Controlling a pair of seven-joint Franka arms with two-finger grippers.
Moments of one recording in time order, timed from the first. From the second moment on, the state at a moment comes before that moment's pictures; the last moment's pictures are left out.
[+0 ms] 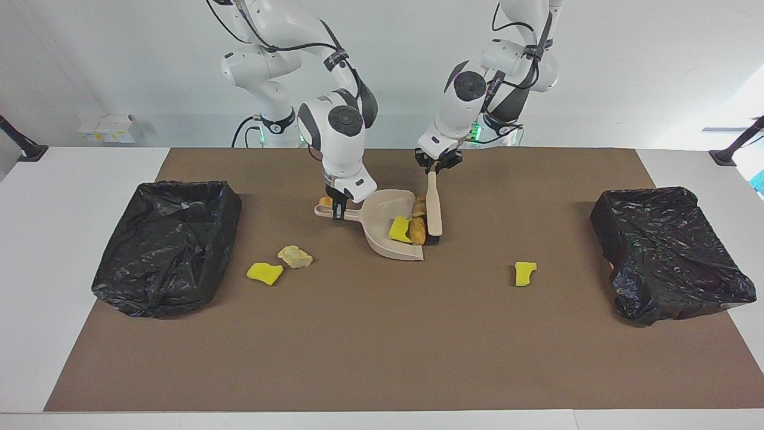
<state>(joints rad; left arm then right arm) -0.76 -0.17 0.05 -2.40 -0.22 2.15 -0.49 0.50 0.15 0.01 -2.07 -0.11 2.13 -0.98</state>
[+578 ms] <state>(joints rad) -0.81 -0.09 0.05 -2.24 -0.23 2.15 -0.54 0.50 0.15 0.01 -2.07 -0.11 2.13 -0.97</state>
